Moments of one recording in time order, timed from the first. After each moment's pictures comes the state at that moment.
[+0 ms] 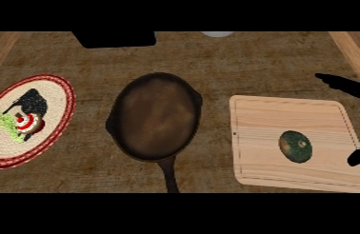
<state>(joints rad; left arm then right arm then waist) 0.75 0.71 -0.23 -1.74 0.16 0.35 0.05 -0.31 -0.99 0.23 -1.45 -0.18 0.50 0.14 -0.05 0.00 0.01</state>
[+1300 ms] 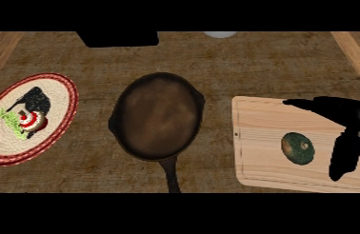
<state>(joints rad) 0.67 0.71 -0.24 -1.73 0.12 0.32 0.11 -0.44 -0.94 0.48 -1.53 -0.07 0.68 0.52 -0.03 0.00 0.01</state>
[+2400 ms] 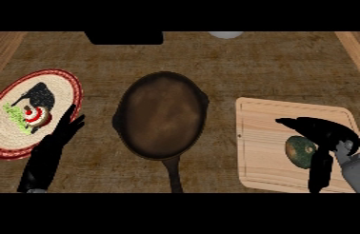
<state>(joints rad) 0.09 0.47 -0.22 -1.61 0.07 0.24 0.12 -0.30 -0.76 0.45 -1.55 0.12 0.68 0.68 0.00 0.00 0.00</state>
